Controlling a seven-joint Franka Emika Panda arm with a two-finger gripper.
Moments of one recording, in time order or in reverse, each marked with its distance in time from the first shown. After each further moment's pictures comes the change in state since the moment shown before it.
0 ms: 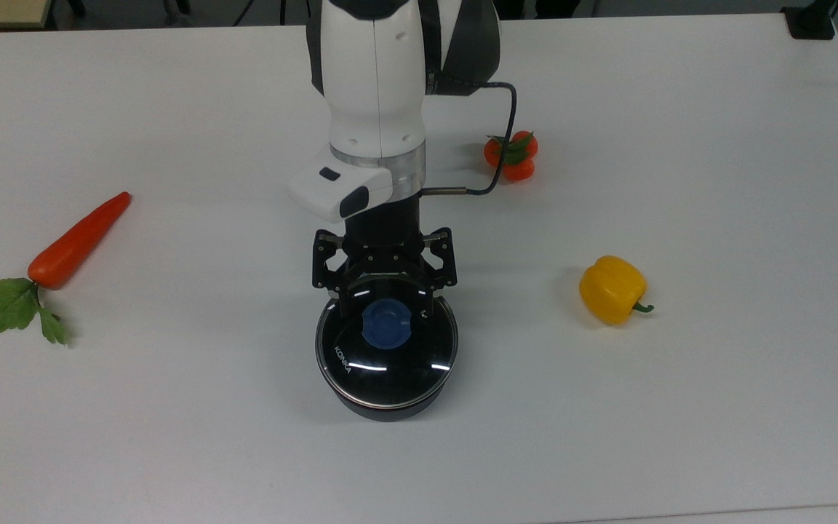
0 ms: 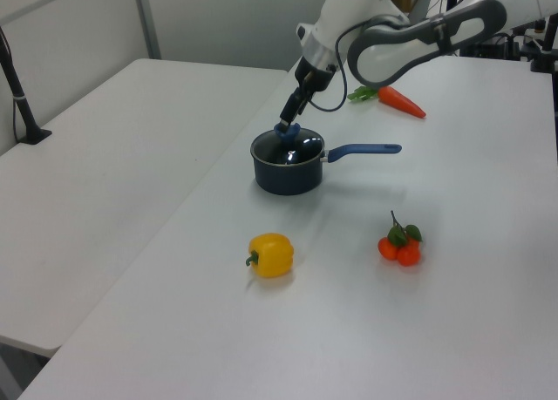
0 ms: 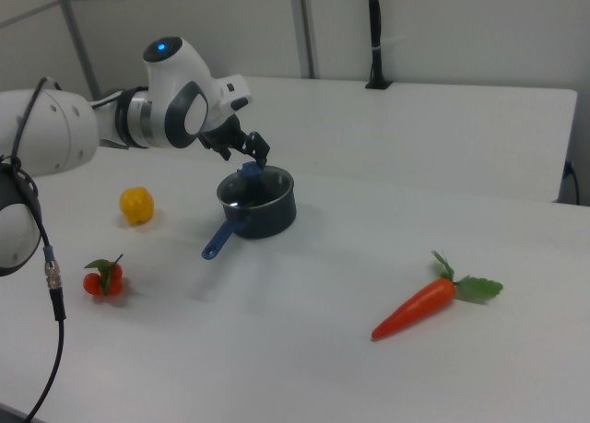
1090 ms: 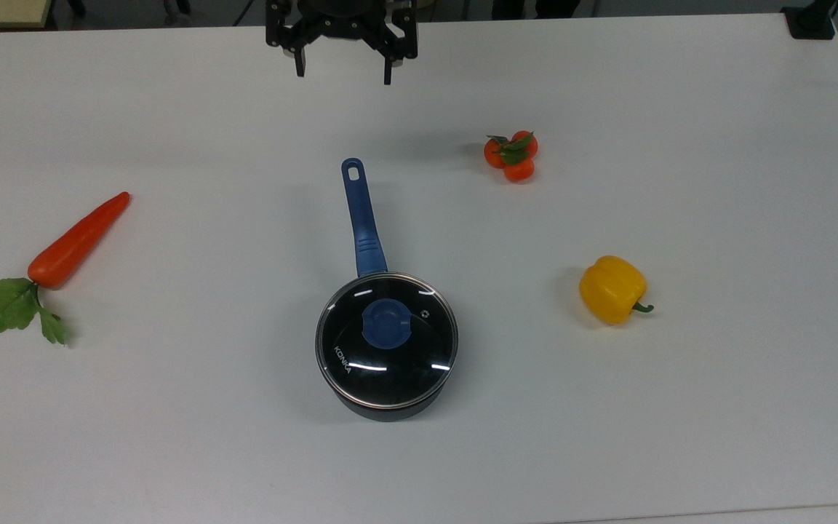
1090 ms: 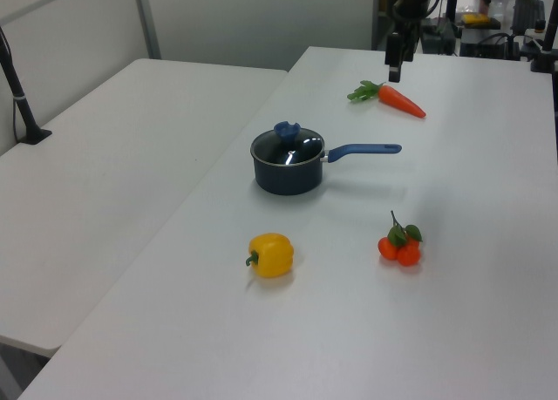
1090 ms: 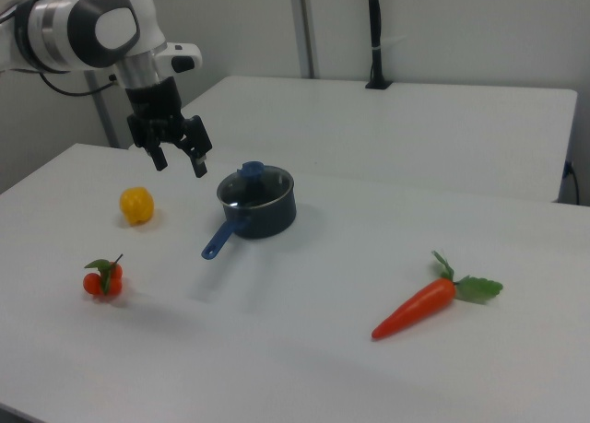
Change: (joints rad) arm -0.028 -0.482 -0.010 -0.228 0.000 -0.726 0.000
